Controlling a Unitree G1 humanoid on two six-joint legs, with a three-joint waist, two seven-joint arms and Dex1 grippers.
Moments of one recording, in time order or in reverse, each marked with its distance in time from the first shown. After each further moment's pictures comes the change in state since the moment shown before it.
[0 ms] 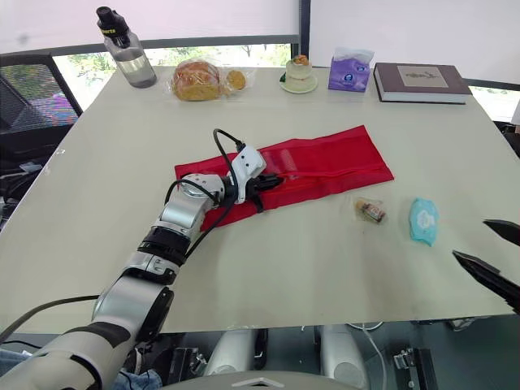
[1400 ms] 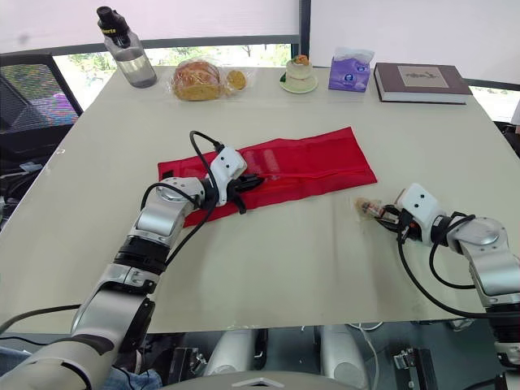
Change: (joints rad) left arm 0.087 0.092 0.032 -0.153 -0.008 0.087 0.035; right arm -0.635 0.012 0.779 0.434 -0.523 -0.172 -0.137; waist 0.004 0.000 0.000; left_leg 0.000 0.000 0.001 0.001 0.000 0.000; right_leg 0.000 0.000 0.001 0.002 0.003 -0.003
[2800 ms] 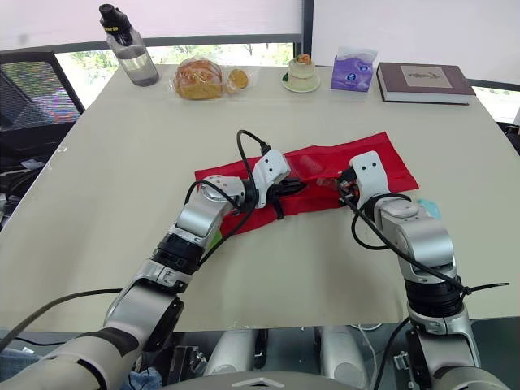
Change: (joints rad) left arm -0.050 -0.169 -0.114 -0.081 0.021 0.048 -0.022; right arm -0.269 0.463 0.042 -0.351 0.022 0.921 -0.651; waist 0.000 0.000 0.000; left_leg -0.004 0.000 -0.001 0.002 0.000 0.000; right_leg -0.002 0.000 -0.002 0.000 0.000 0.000
